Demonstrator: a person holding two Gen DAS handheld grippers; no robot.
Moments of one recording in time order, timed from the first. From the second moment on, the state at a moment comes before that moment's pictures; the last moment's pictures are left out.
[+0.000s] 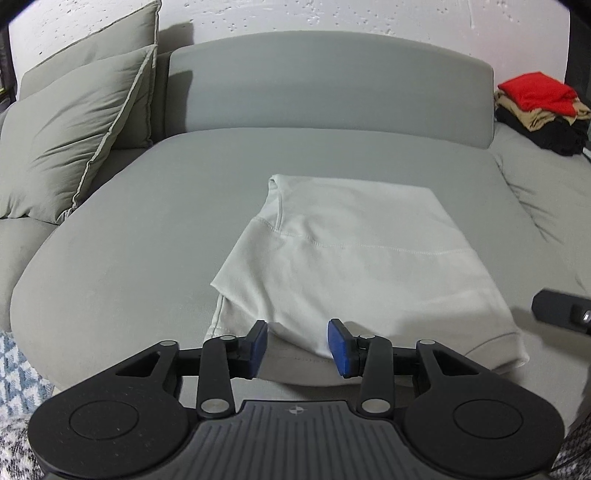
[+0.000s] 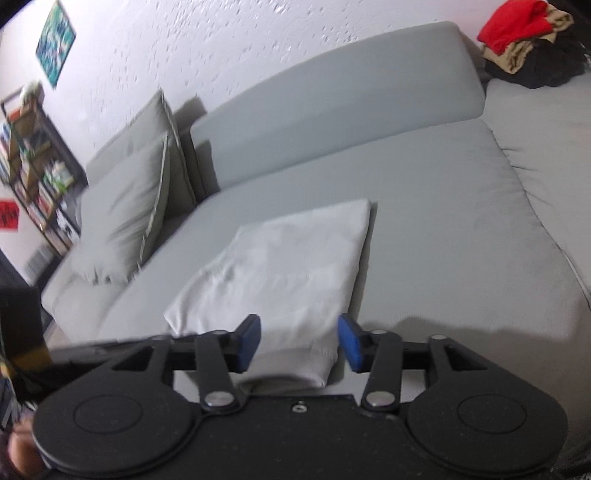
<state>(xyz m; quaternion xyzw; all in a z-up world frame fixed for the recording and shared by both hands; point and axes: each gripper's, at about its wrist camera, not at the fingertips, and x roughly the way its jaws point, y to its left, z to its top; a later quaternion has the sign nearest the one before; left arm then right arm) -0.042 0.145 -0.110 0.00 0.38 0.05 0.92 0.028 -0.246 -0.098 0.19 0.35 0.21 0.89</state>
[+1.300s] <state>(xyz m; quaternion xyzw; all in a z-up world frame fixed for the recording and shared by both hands) 0.111 0.251 -0.156 -0.31 0.53 -0.14 0.78 0.120 -0.271 -0.165 0.40 0.46 0.20 0.77</state>
